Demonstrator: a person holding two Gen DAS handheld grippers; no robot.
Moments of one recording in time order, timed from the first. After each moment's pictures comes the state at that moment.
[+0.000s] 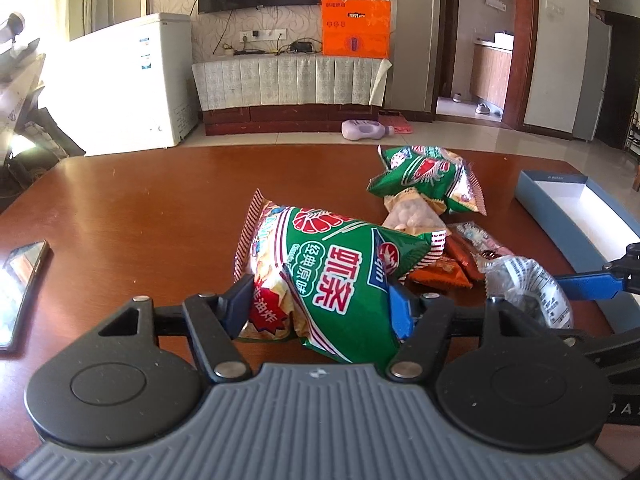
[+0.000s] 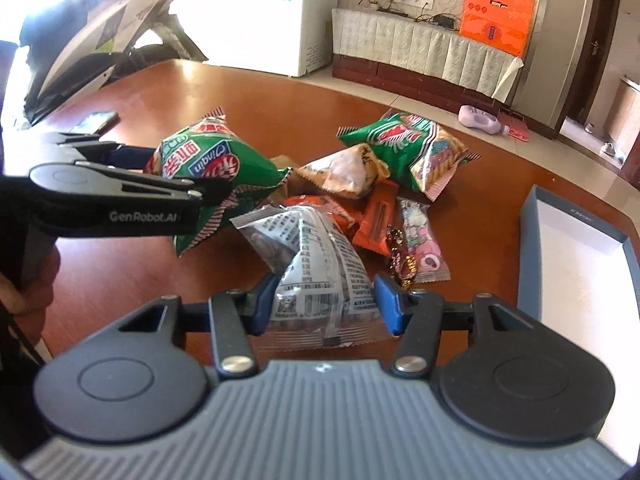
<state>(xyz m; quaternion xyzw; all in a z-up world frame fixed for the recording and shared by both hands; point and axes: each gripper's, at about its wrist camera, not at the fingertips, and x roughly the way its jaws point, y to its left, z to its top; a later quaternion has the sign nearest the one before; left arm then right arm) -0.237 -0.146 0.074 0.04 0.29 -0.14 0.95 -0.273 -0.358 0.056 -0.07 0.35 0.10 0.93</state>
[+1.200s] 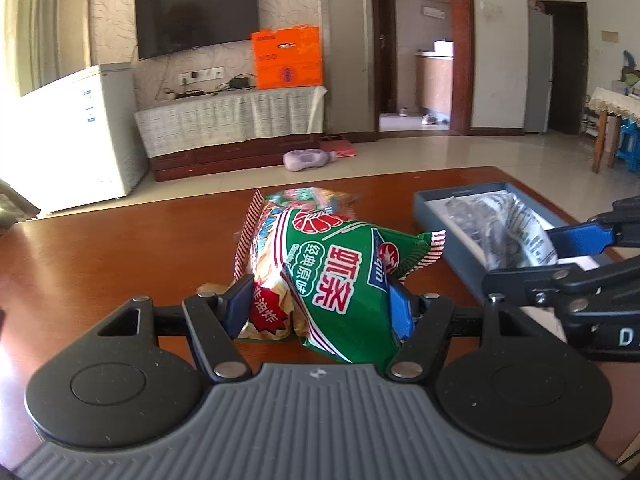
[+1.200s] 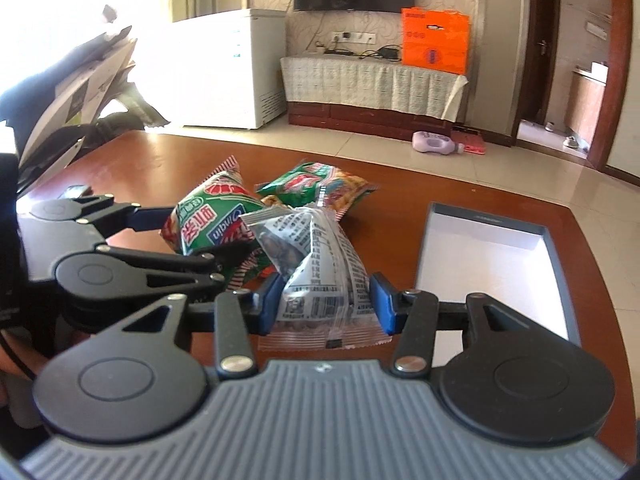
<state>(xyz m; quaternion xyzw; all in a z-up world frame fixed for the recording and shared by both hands) -0.281 -0.241 0.102 0.08 0.24 -0.22 0.94 -0.316 -0.439 0.098 -0.01 0.29 0.04 0.96</state>
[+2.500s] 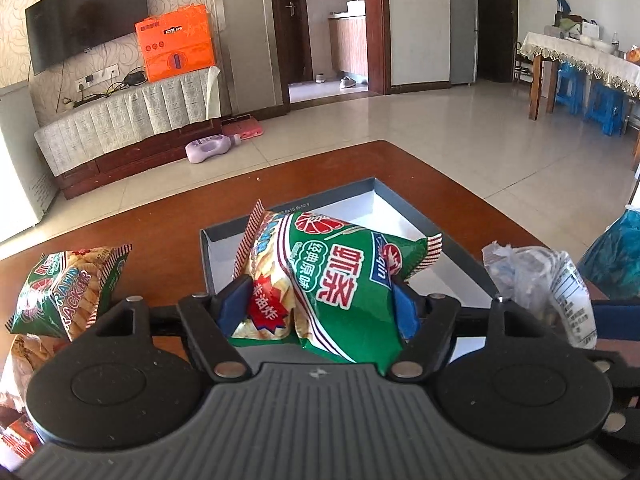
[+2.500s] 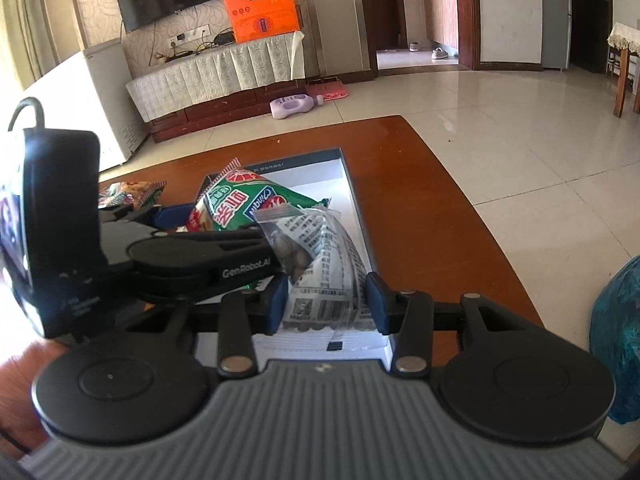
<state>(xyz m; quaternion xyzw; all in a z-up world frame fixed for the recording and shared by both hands) -0.221 -0.517 0.062 0.14 0.27 -0.32 0.90 -0.323 -0.580 0.060 0.14 0.32 -0.14 0.93</state>
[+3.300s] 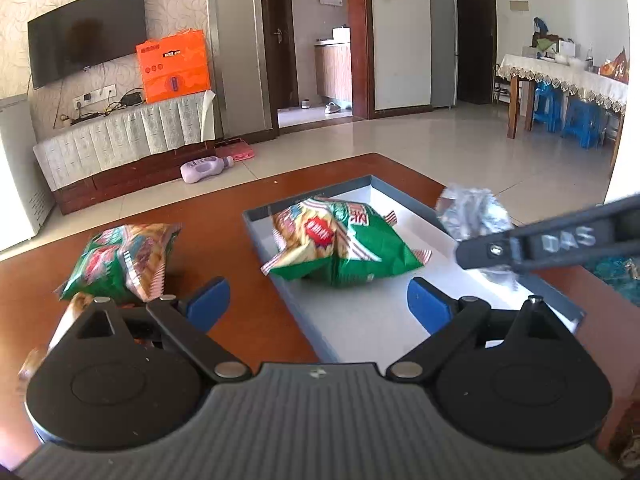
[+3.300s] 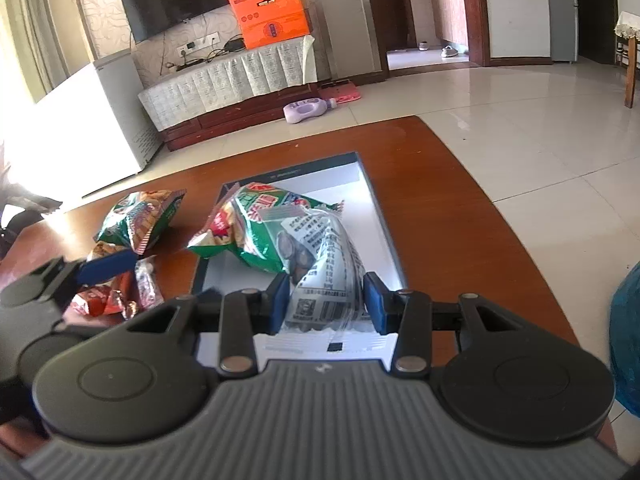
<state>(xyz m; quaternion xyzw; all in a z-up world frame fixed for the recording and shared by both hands) -0.272 -0.401 0.079 0.12 0.24 -0.35 0.90 -0.326 -0.573 0.061 0.16 0.31 -0.12 0.93</state>
